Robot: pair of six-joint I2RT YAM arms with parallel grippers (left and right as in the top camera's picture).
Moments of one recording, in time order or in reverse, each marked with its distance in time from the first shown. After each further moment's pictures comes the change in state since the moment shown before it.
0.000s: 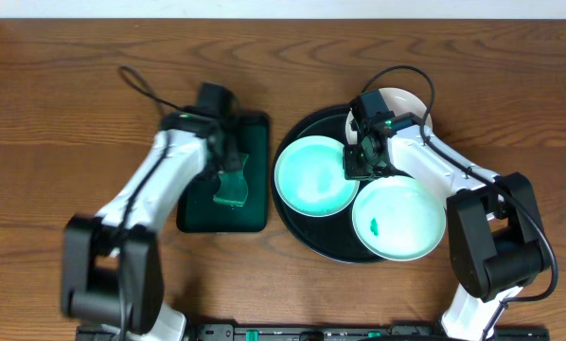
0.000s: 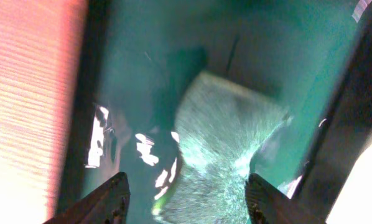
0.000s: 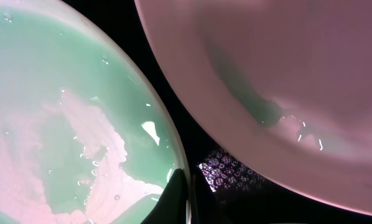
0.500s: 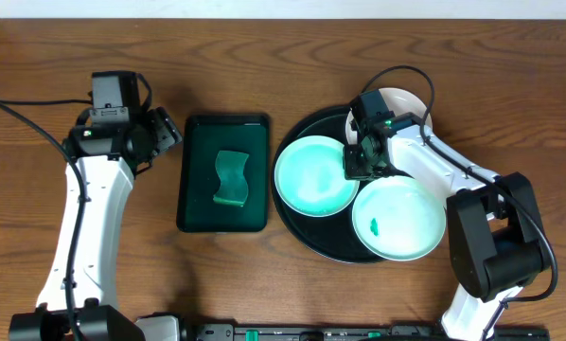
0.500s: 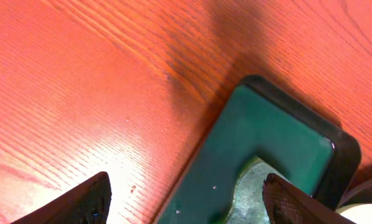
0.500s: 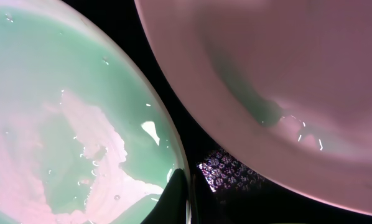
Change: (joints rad) left arm 0.282 -0.228 0.029 -0.005 -0.004 0.000; right arm 0.000 0.000 0.000 0.000 0.000 0.000
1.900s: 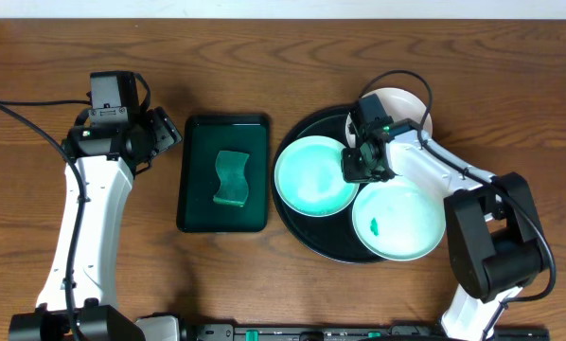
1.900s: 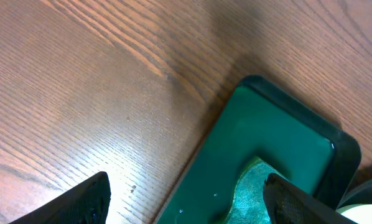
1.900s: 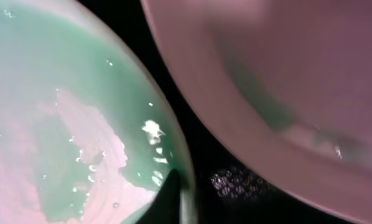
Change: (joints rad) left arm 0.002 0.000 0.000 0.000 0.000 0.000; right arm 0.007 -0.008 -0.046 0.063 -0.003 -0.005
